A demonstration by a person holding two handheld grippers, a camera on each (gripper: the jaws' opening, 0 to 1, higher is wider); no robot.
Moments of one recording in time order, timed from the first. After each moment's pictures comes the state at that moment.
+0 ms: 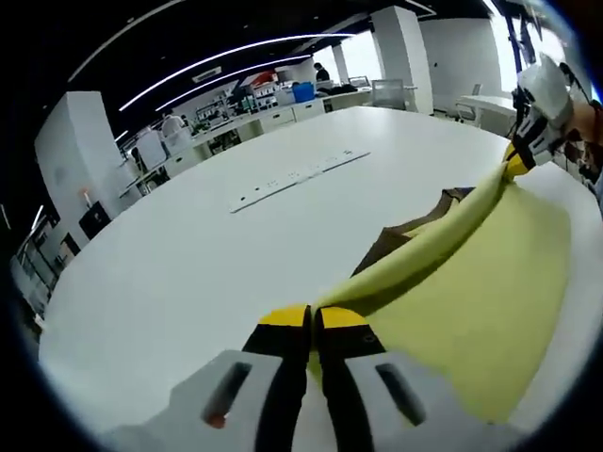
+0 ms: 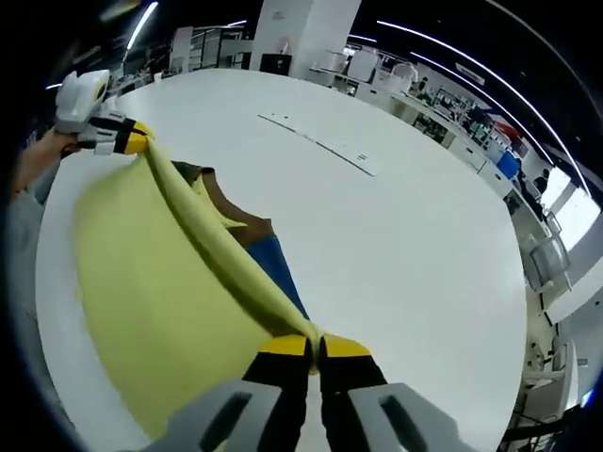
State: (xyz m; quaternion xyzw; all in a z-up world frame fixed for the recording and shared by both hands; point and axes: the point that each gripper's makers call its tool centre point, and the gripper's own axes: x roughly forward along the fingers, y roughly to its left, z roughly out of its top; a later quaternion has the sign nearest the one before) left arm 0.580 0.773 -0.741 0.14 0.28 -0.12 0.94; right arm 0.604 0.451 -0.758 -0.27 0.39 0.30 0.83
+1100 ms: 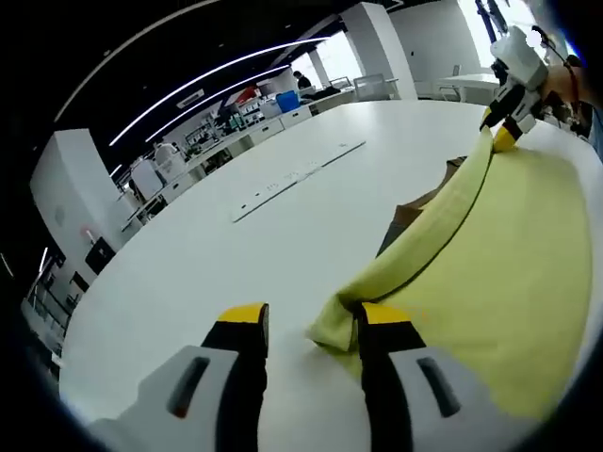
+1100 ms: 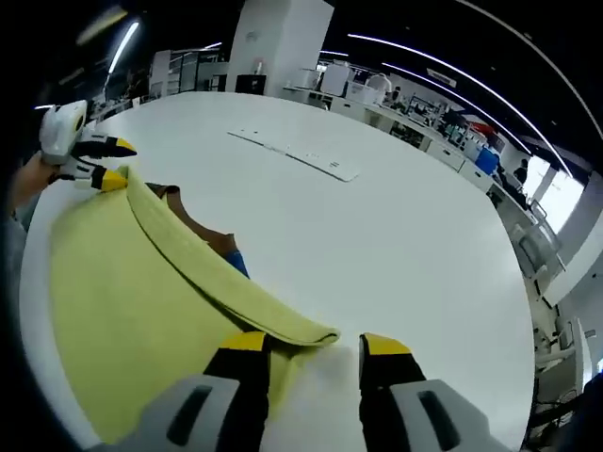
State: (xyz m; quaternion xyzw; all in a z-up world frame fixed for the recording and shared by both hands) left arm 0.598 0.795 -0.748 0.21 0.24 -0.11 0.94; right arm 0.640 0.446 -0.764 -0.21 0.34 0.25 0.88
